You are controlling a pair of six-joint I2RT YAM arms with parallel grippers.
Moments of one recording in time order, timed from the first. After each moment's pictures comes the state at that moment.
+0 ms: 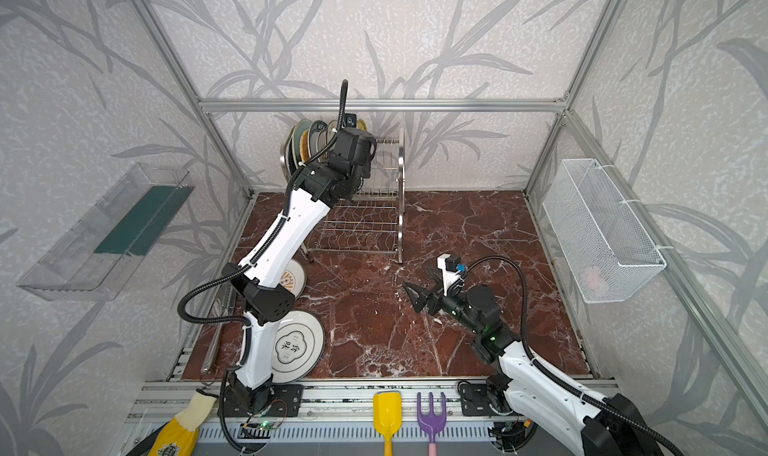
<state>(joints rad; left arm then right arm) -0.62 2.12 2.57 -0.92 -0.74 -0.22 0.56 0.85 0.24 0.54 -0.28 0.39</state>
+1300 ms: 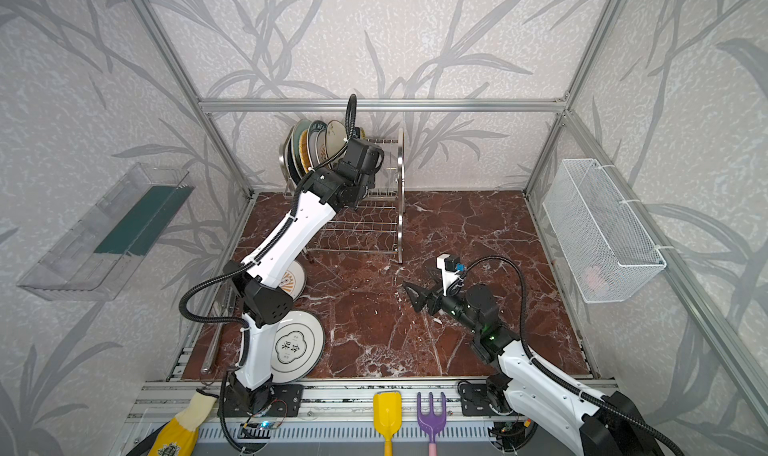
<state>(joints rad) -0.63 2.10 2.42 -0.92 -0.72 -0.34 0.56 0.86 0.24 0.53 -0.27 0.39</state>
